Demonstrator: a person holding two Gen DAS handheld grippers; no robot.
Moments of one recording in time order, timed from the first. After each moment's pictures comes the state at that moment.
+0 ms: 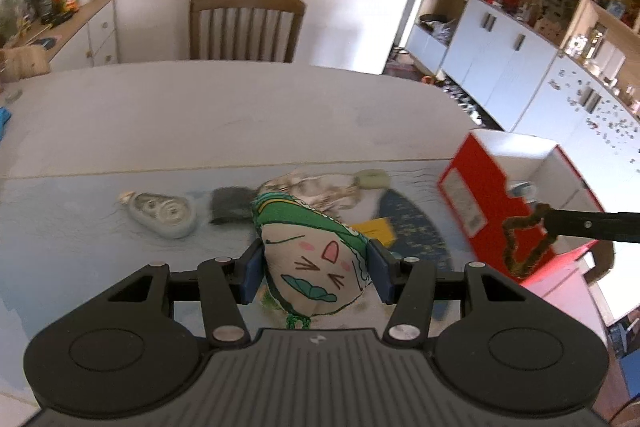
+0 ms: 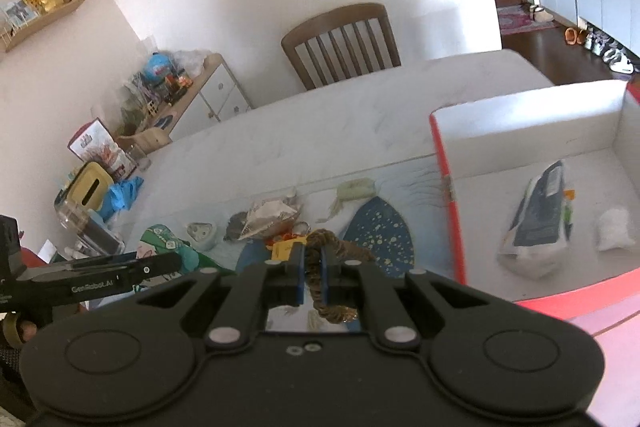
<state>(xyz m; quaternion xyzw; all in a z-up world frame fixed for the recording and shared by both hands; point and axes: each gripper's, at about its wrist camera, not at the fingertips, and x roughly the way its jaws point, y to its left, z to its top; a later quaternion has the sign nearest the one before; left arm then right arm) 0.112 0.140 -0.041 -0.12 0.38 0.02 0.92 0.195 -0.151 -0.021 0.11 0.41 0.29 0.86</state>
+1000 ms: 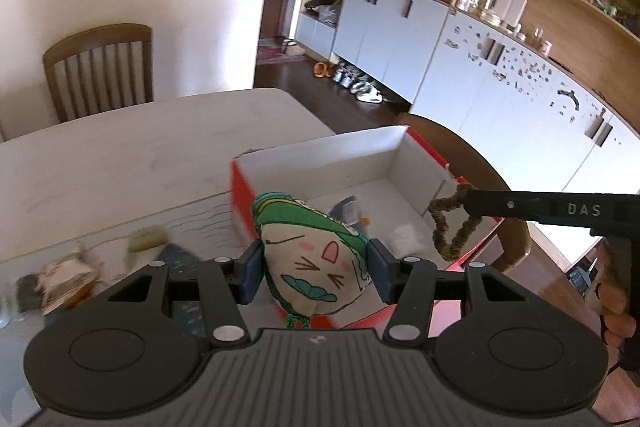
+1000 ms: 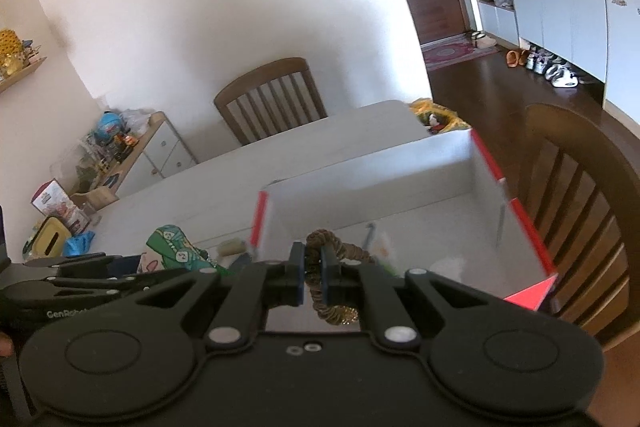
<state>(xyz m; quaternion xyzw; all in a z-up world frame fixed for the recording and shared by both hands) 0.204 -0.077 -0.006 -0.05 0.37 -0.12 0.92 0.227 -0.327 -0.008 0.13 0.37 0.22 0.89</state>
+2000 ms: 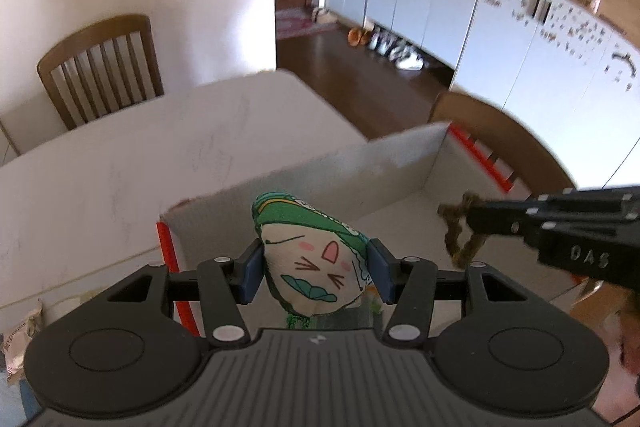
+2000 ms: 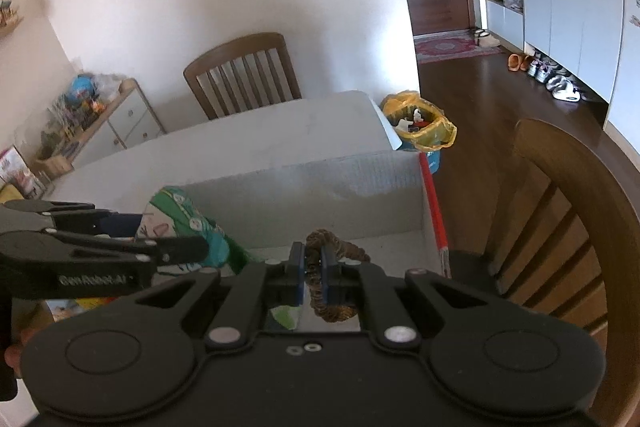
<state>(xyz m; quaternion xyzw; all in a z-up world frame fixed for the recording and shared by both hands) 0.335 -0.156 -0.057 0.01 0.43 -0.06 0.90 0.328 -0.355 -0.063 0.06 0.39 0.23 0.89</state>
